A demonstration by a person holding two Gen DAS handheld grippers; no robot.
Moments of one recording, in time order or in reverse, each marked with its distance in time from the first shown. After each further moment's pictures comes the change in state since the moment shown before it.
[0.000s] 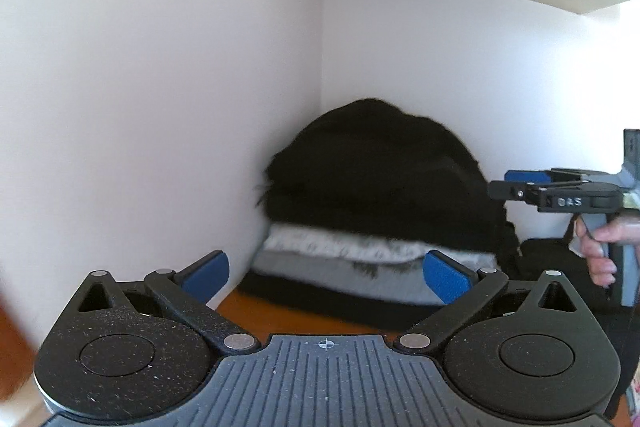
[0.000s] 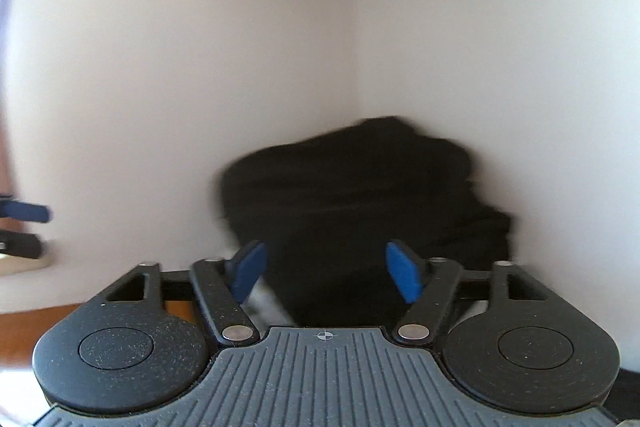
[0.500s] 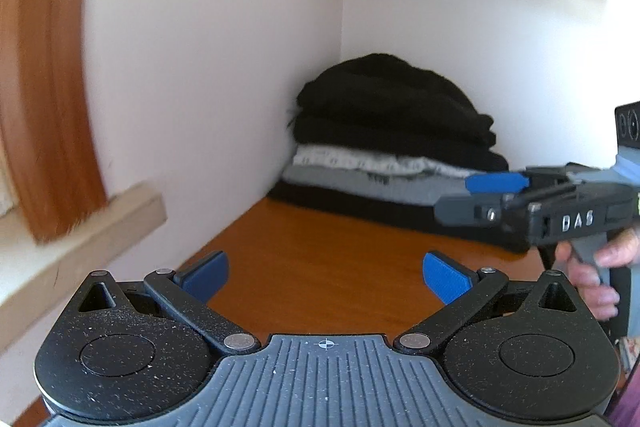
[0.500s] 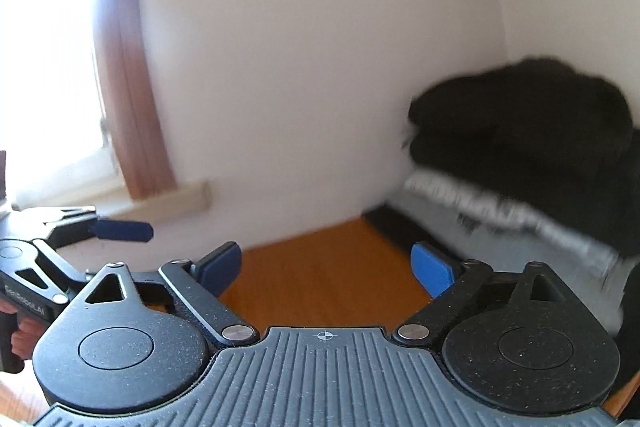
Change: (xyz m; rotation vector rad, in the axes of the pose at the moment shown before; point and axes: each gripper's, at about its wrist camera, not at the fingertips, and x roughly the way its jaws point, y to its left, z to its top) left arm -0.069 0.041 -0.081 -0.043 0.063 0.001; right arm -0.021 0.149 -0.067 0.049 0.141 0.161
